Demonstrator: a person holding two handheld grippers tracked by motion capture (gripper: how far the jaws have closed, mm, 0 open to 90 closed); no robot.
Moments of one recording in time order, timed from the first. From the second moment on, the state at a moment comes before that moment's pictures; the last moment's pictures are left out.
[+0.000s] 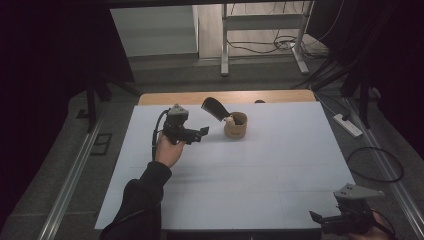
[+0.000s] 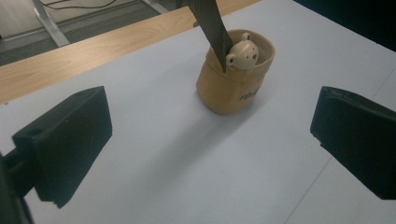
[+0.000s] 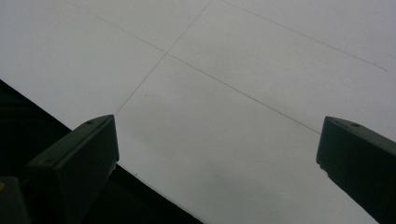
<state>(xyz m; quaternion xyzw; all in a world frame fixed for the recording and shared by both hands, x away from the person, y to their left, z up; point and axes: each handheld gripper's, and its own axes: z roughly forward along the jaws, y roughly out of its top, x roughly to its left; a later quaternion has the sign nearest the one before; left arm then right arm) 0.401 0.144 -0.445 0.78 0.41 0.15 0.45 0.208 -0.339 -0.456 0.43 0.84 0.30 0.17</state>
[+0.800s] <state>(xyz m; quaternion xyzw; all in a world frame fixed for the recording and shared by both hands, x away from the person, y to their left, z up) 0.374 0.153 -0.446 0.78 0.41 0.15 0.45 0.206 -0.339 -0.456 0.42 0.84 0.30 0.17</state>
